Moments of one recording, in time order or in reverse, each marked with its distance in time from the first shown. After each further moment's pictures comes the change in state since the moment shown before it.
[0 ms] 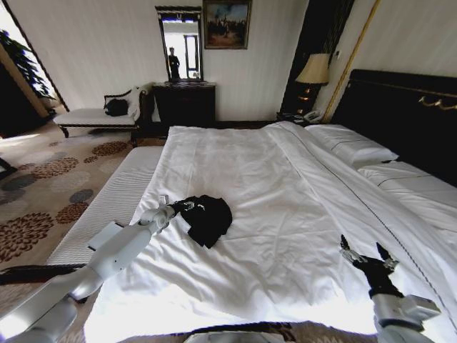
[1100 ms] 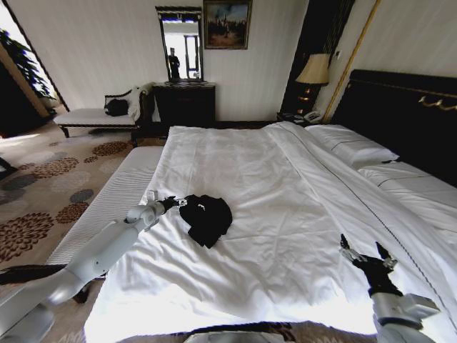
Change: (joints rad) left arm 0.005 0.071 -0.003 -0.061 0.008 0.029 0.000; right arm 0.003 -0.004 0.002 -0.013 0.005 0.006 -0.001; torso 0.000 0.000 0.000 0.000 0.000
